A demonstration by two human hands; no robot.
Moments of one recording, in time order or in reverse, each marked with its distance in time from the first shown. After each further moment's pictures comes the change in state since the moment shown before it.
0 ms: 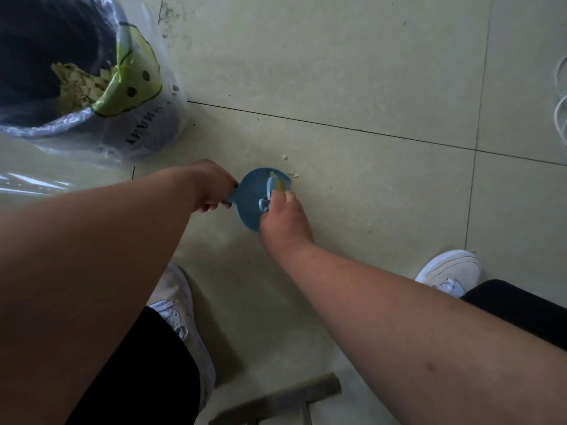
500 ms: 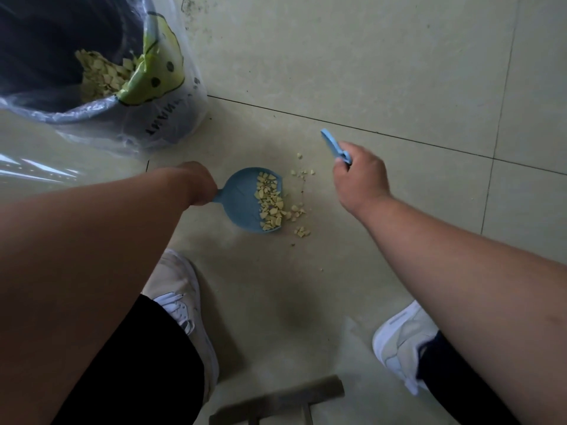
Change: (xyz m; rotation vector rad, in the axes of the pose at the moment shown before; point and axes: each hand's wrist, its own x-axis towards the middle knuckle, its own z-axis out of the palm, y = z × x) left_hand 0.005 -0.044 -0.023 0.682 0.165 -0.011; right_hand 0.059 0.054 -0.095 0.006 0.281 -0.073
